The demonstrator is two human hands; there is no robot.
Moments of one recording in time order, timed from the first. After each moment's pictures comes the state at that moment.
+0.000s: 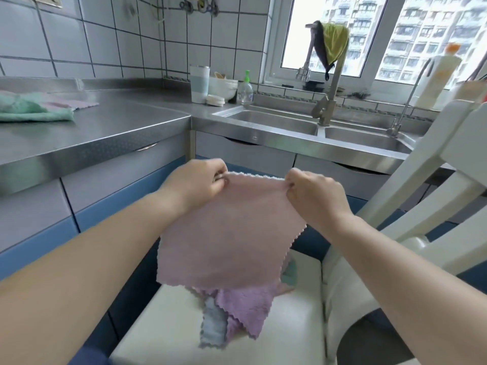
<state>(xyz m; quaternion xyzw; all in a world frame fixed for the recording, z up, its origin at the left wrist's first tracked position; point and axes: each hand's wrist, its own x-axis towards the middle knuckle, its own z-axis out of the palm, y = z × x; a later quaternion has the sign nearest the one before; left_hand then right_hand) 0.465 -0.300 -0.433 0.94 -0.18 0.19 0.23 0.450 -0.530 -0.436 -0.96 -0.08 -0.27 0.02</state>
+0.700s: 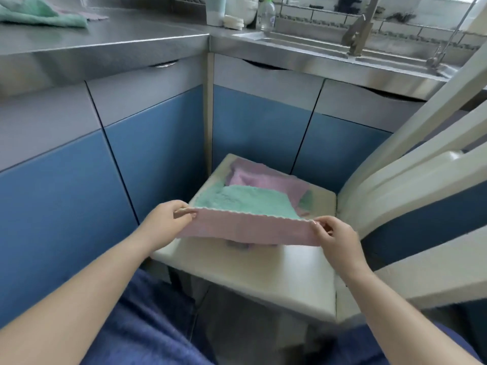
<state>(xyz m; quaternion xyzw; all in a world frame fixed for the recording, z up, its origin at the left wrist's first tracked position) 0.341 -0.220 -0.622 0.90 0.02 -0.02 0.42 0.321 -0.540 -0.624 -0.92 0.05 -0.10 0.38</state>
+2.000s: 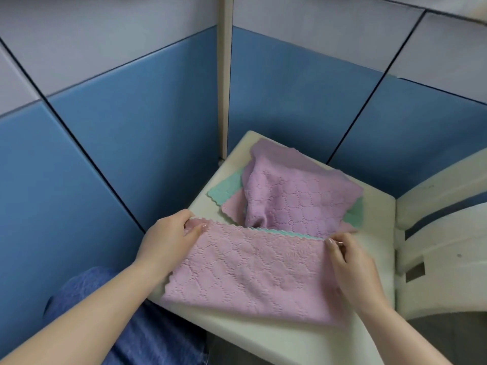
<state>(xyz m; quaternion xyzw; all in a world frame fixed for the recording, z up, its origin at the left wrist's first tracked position) 0.428 -0.217 -0.723 0.95 0.09 0.00 0.30 0.421 -0.534 -0.720 -0.93 0.10 -0.01 0.35</state>
